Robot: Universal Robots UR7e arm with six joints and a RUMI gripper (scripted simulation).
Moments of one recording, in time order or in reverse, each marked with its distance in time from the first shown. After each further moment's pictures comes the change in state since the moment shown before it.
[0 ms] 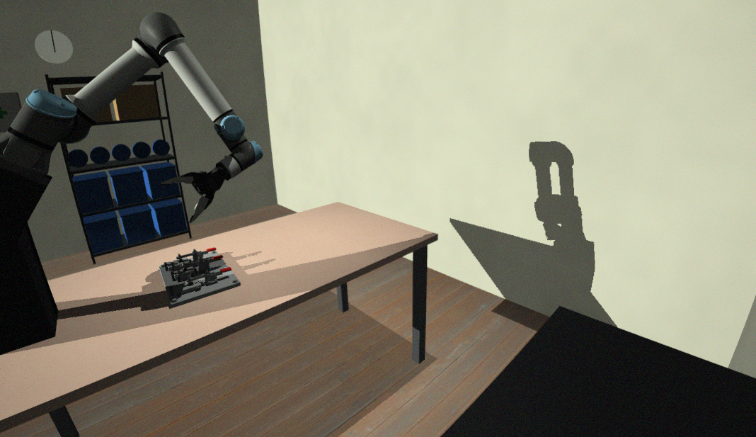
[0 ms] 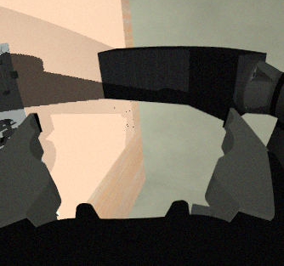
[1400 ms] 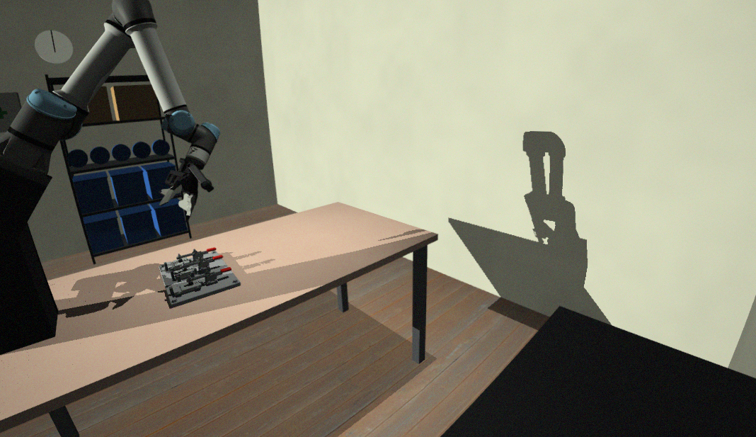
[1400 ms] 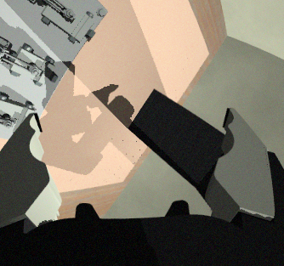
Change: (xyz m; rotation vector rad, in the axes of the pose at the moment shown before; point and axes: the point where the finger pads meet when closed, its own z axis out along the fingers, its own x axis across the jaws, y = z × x) arm -0.038 0.044 0.018 0.349 -0.422 -0.585
